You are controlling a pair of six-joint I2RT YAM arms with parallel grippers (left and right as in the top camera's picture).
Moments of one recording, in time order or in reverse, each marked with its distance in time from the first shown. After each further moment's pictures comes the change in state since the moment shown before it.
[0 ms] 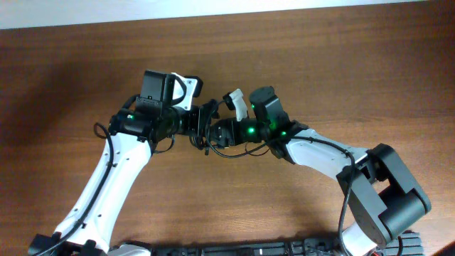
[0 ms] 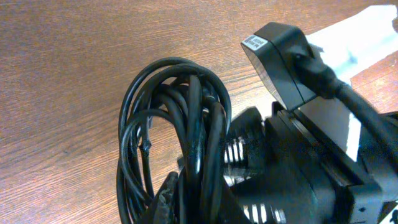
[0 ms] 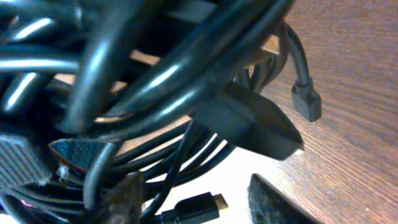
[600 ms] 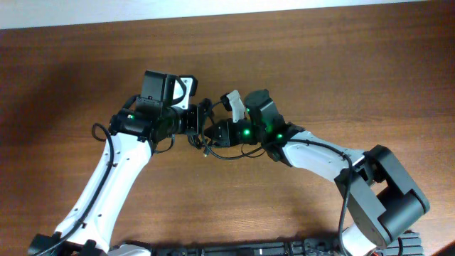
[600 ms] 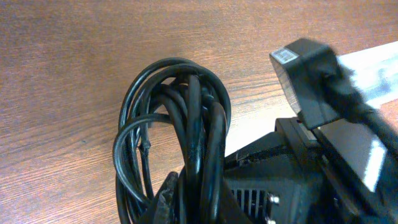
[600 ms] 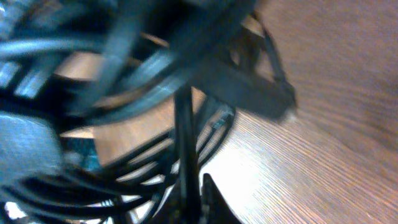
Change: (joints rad) left arm 0.000 0.000 0.000 -0.005 -0.076 -0.074; right arm 0.032 0.000 0.002 -0.008 0.105 0.029
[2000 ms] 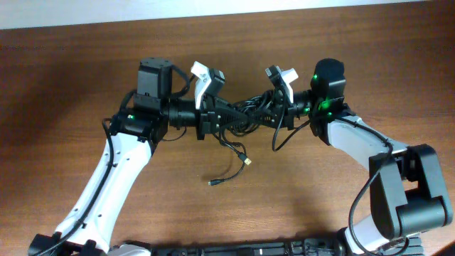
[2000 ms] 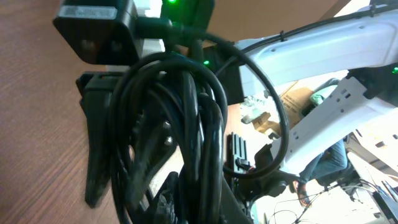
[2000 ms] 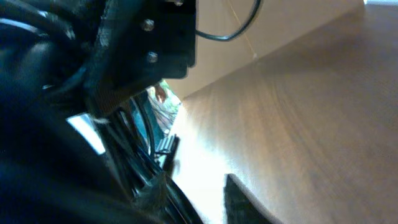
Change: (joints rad) left arm -0.005 0.000 -0.001 0.316 0.906 0.305; right arm -0.404 -0.042 -0.006 0.382 -0.892 -0.333
